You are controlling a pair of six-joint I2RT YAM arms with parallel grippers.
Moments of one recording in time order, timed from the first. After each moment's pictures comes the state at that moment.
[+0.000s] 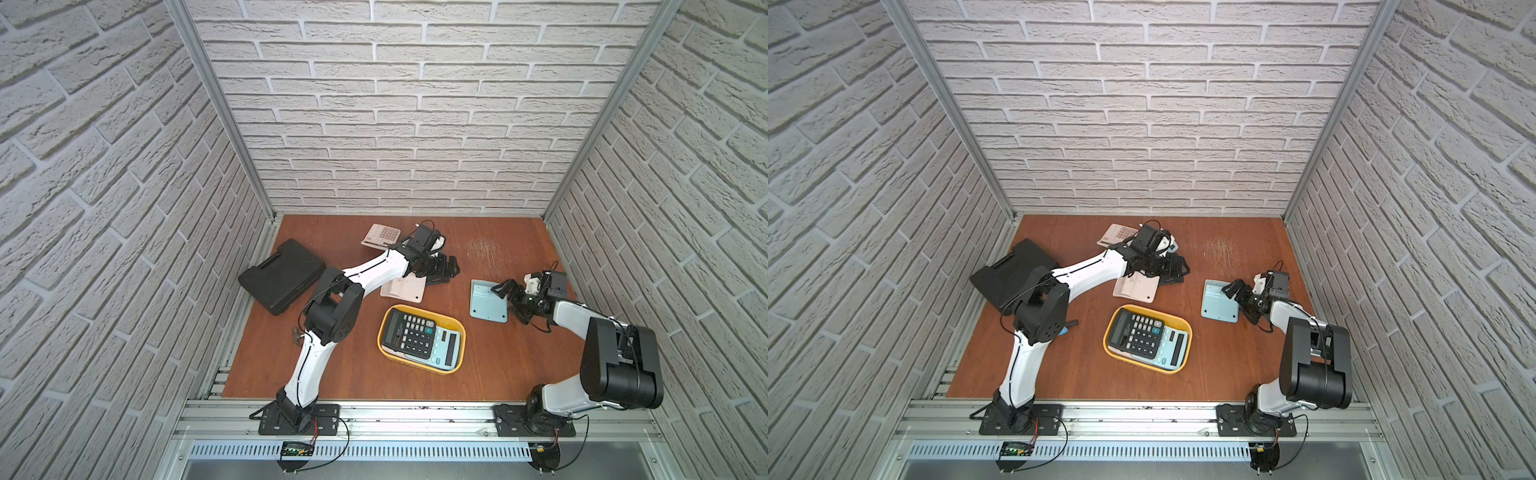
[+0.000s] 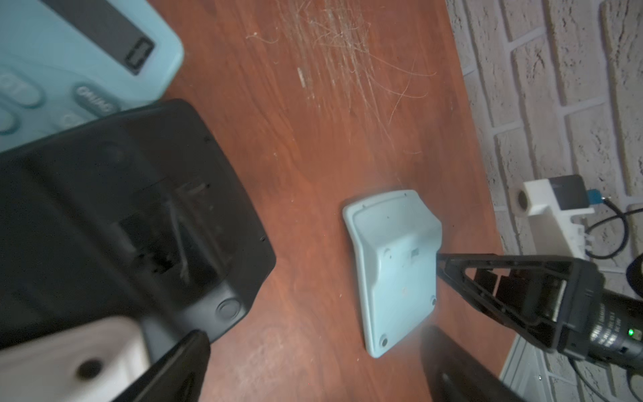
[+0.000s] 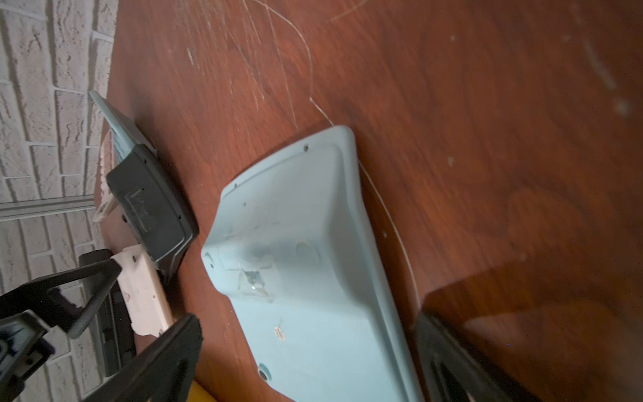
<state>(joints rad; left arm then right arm) -0.64 2.21 1.79 -0.42 0.36 -0.56 -0.29 1.52 0.66 -0.15 -0.55 0.58</state>
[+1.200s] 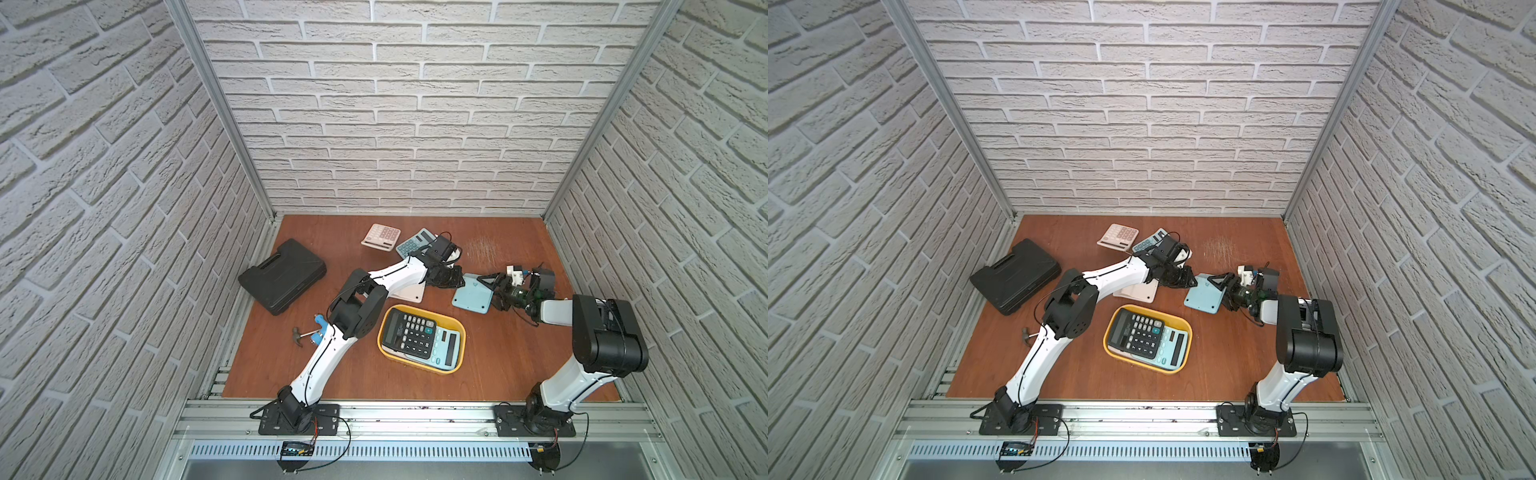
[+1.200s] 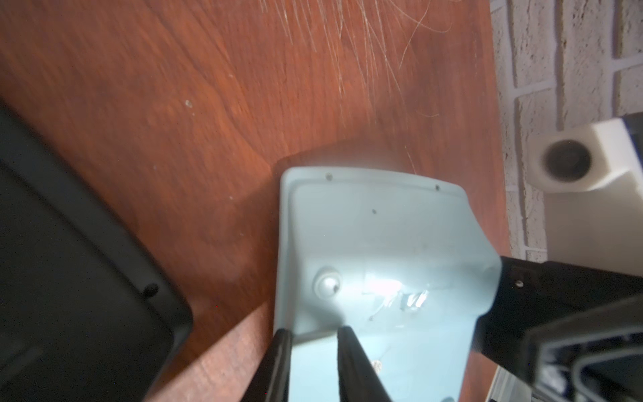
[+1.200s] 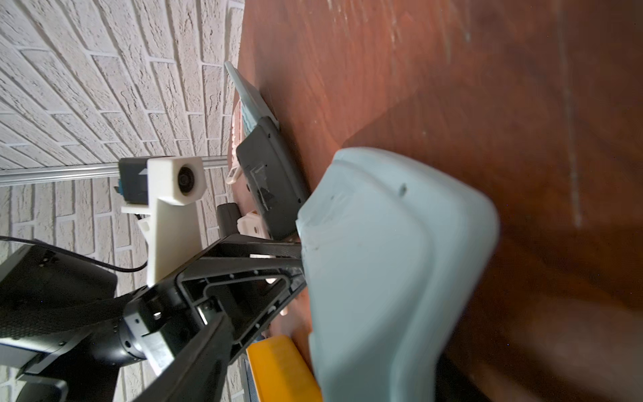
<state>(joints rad) -0.70 2.42 1.96 -0.44 0.43 -0.62 -0.21 1.69 0.61 0.36 -0.90 0.91</state>
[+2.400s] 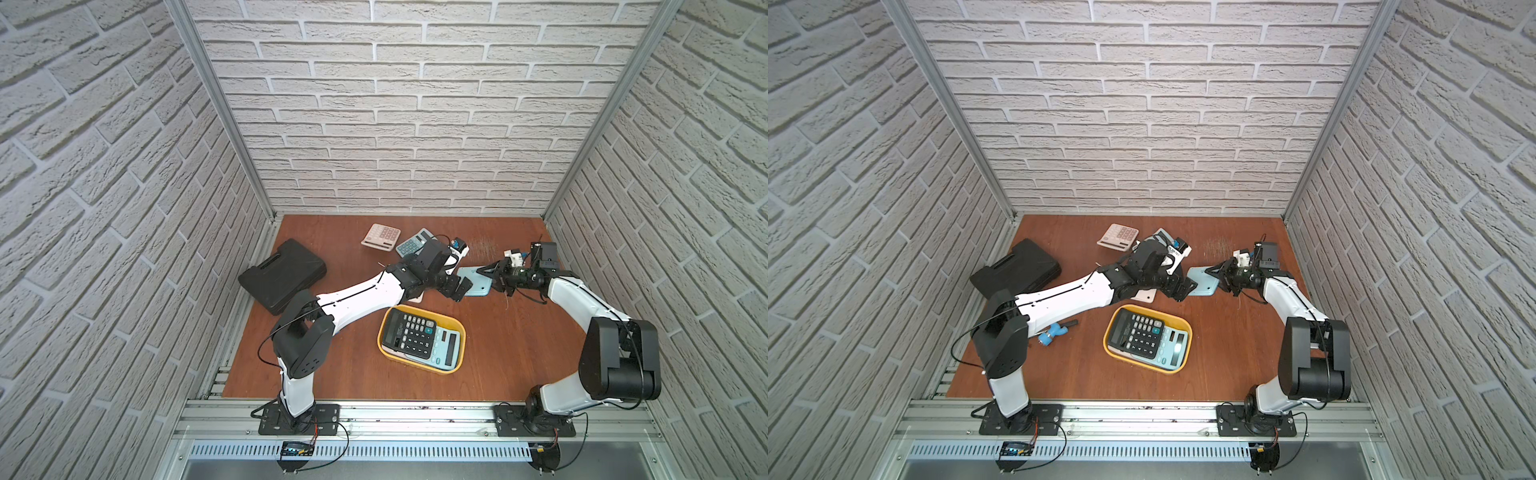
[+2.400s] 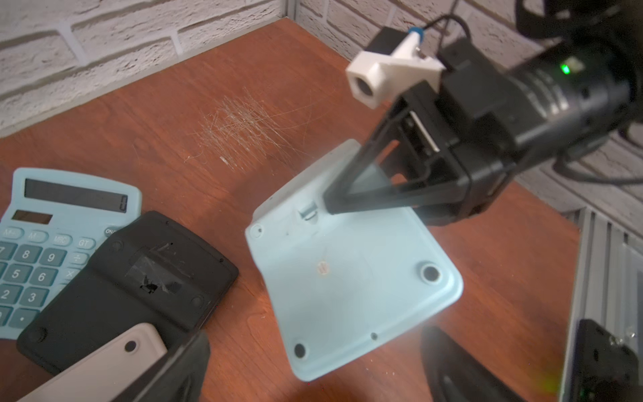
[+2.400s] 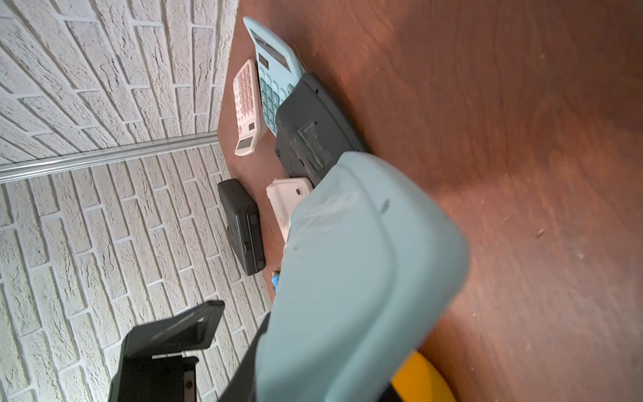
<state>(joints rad) -0.84 1.82 1.43 -0.23 0.10 -0.10 -0.12 1.51 0.99 -0.46 -0.81 0.82</state>
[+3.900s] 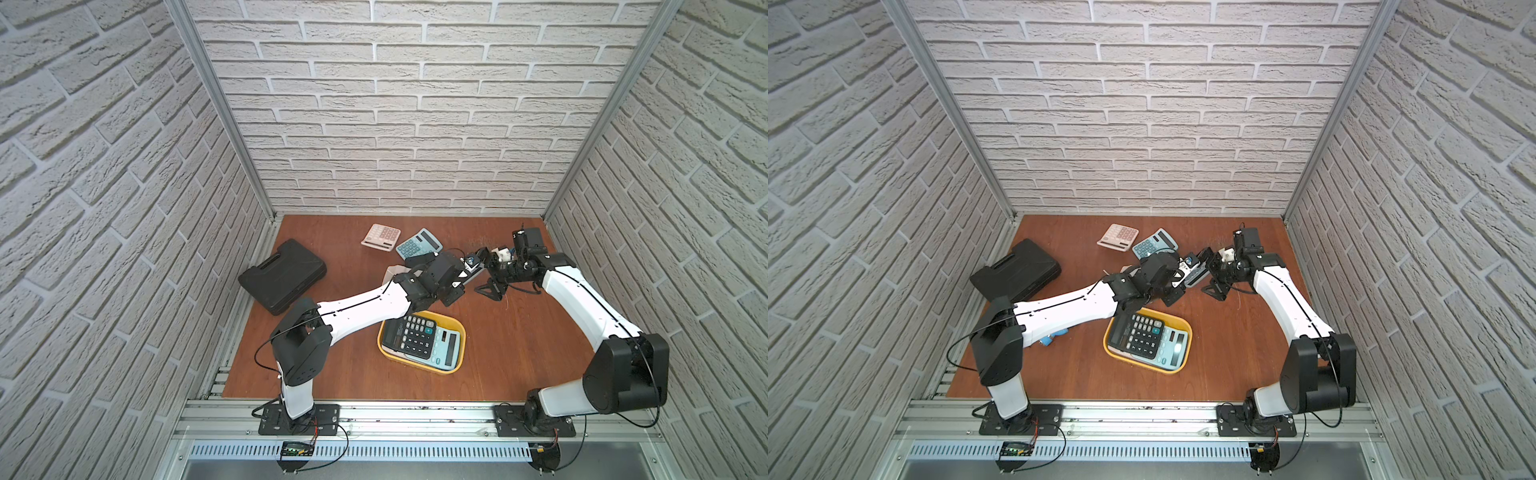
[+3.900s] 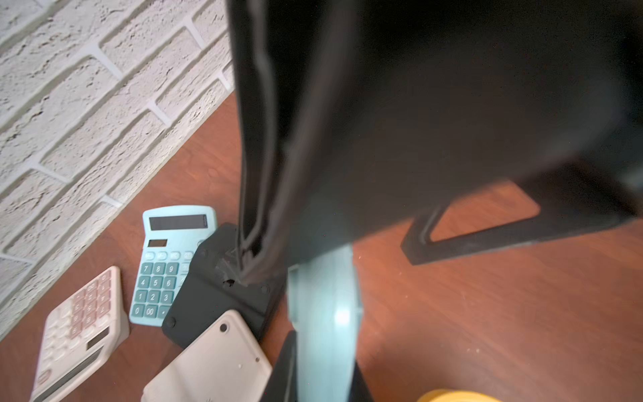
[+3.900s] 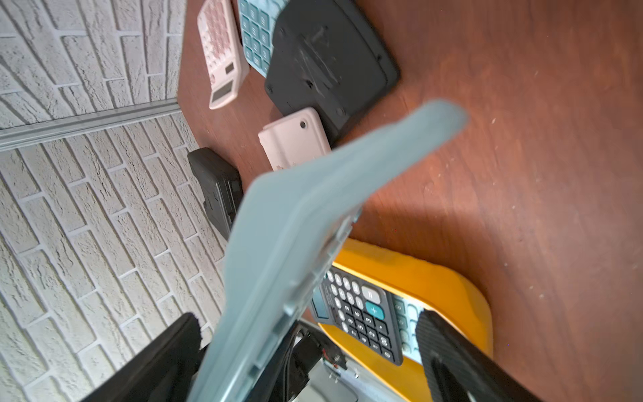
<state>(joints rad) -0.90 1.80 1.45 -0.29 -0.17 0.10 0.03 1.42 1.17 -0.75 -0.65 0.84</state>
